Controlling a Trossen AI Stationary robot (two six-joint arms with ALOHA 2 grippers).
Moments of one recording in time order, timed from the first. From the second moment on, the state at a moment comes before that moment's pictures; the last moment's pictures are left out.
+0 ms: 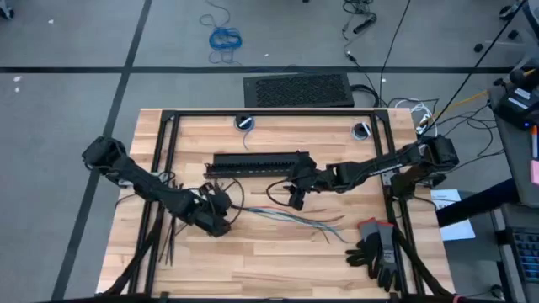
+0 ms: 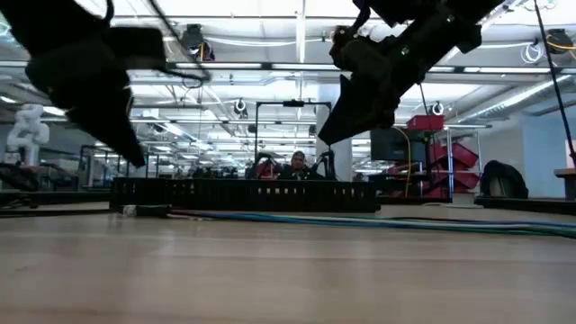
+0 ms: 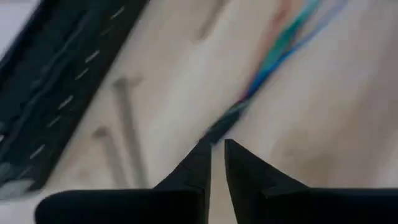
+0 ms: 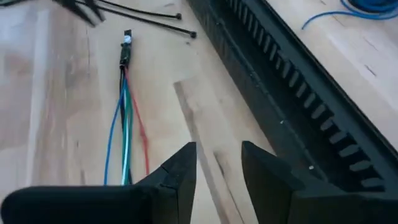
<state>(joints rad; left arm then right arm) -0.48 1.43 0.77 -0.50 -0.46 -0.77 0.08 1.56 0.88 -0.05 0.26 0.35</state>
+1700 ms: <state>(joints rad) -0.23 1.43 0.59 -0.45 -0.30 -0.79 0.05 1.56 0.88 -0.17 0.15 0.46</state>
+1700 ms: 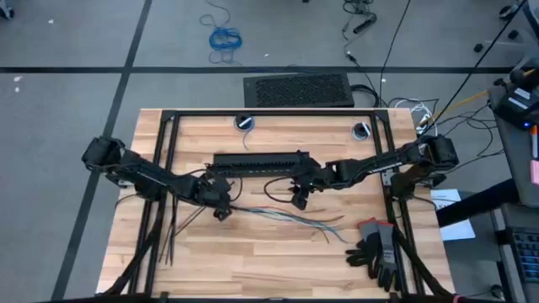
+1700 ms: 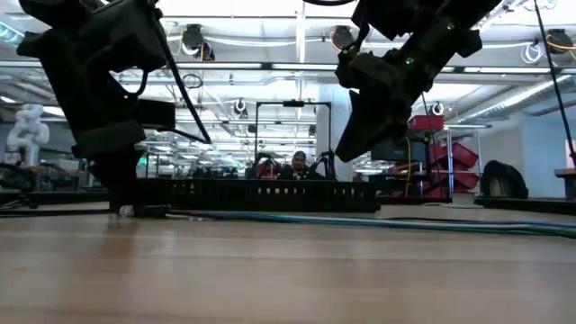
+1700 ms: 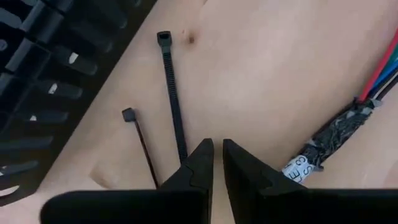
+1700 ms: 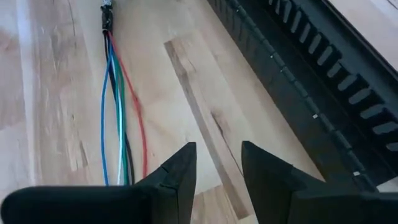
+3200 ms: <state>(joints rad) -0.15 1.53 0.60 -0.44 -0.31 -0.72 0.07 1.56 0.88 -0.09 0.12 0.40</state>
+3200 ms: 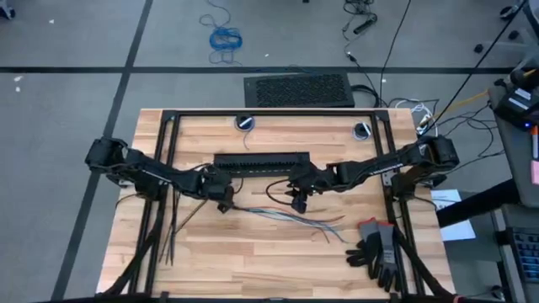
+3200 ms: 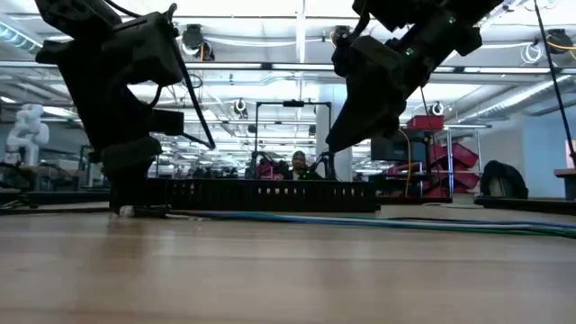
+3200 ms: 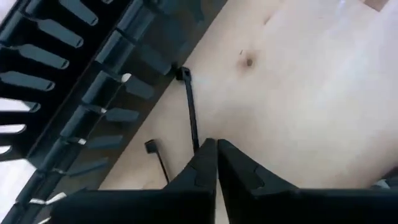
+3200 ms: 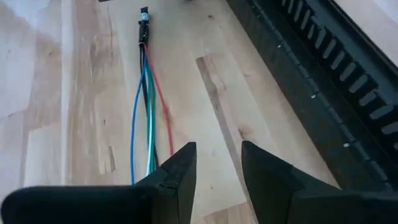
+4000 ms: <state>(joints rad) -0.19 1.54 0.61 -0.38 -0.31 -0.69 0.09 1.56 0.88 -0.10 0.02 0.38</state>
